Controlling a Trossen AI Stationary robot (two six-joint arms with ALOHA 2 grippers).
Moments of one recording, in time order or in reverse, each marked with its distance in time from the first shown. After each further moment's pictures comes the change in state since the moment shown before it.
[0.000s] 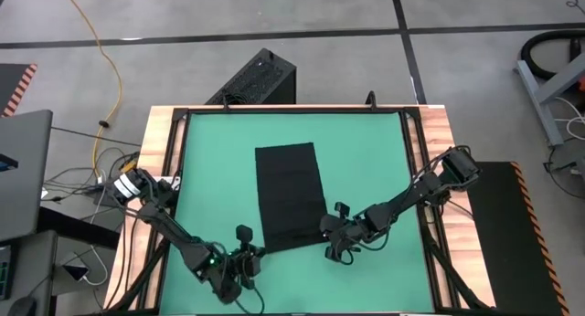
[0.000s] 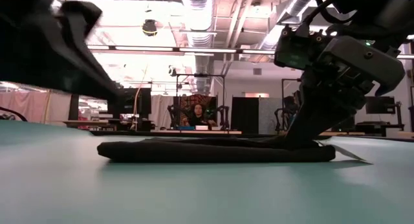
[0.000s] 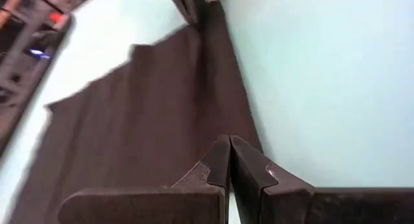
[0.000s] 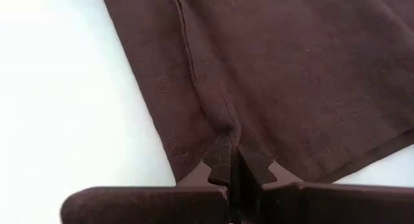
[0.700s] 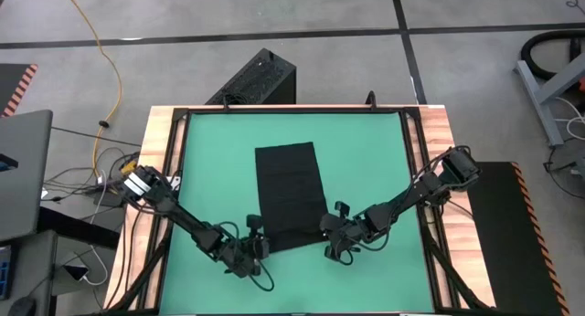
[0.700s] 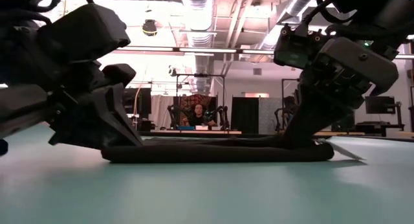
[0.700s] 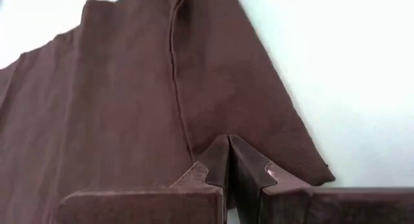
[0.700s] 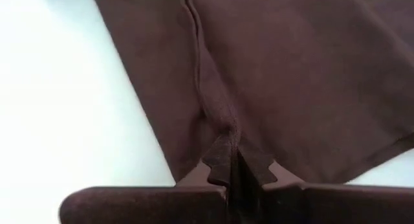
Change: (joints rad) left arm 0.150 0.056 -0.154 0.257 0.239 0.057; right arm 0.001 0.000 0.000 0.004 0.036 -0.001
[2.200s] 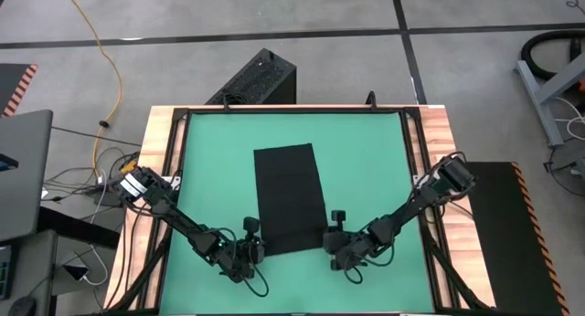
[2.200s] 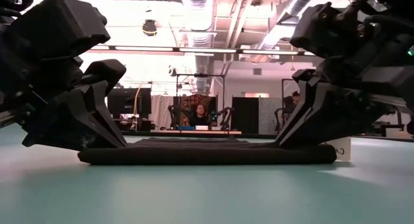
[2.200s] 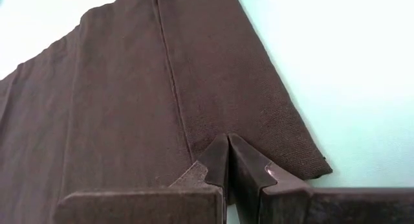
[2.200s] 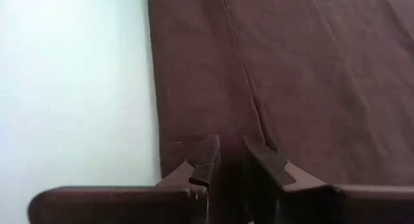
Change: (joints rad) left arm -0.051 0.002 0.001 -0.199 0.016 -0.069; right arm 0.123 0.080 0.001 0.126 0.205 -0.323
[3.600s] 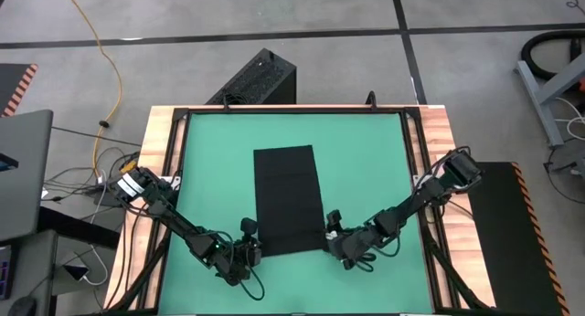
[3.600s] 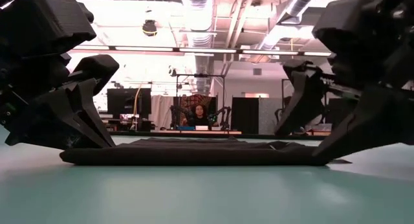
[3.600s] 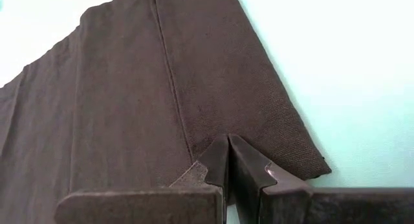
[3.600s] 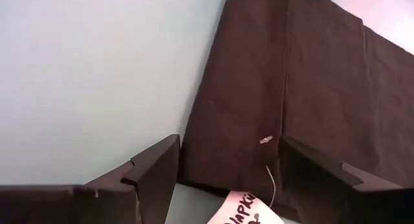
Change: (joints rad) left arm -0.039 -0.004 0.002 -0.082 -0.006 0.029; right arm -0.039 -0.079 -0.141 0.210 -0.190 -0.450
